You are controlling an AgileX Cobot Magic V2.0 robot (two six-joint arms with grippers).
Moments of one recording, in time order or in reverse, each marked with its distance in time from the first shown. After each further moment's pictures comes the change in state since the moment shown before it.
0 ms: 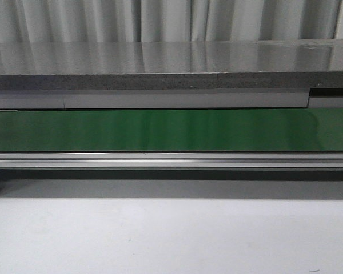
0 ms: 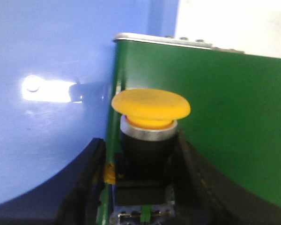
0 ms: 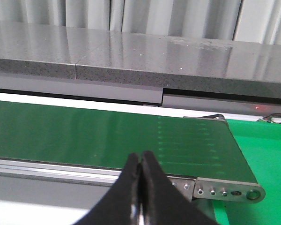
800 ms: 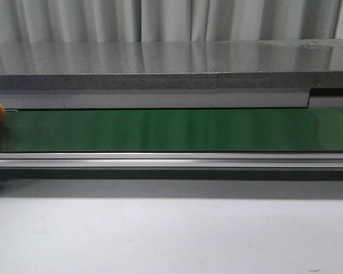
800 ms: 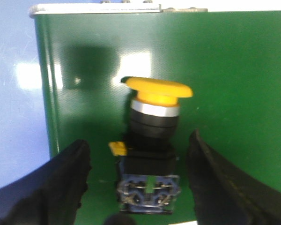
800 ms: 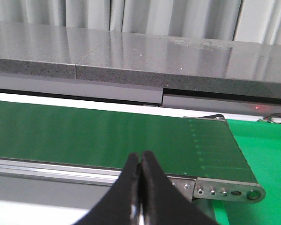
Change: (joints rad) left arm -0.093 0.047 0.000 0.046 0.028 0.003; right arm 0.000 0.000 0.000 0.000 0.000 0.000
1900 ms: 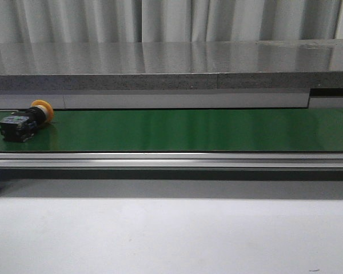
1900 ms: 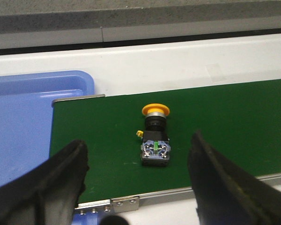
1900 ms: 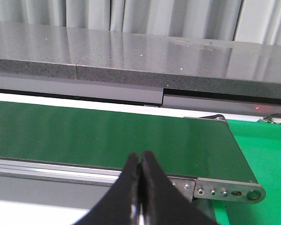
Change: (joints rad) left arm -0.181 -0.877 0.686 -0.057 -0.594 0.027; right arm 0.000 0.000 0.000 0.000 0.000 0.000
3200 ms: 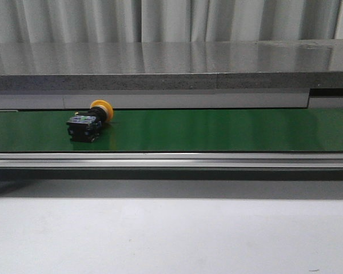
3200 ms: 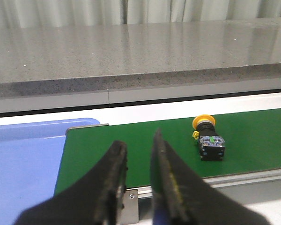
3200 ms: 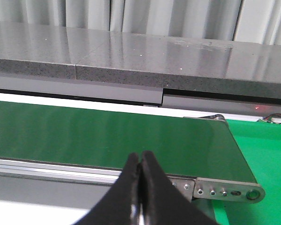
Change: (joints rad) left arm -0.083 -0.677 0.545 -0.006 -0.303 0.001; right arm 0.000 0.000 0.000 0.000 0.000 0.000
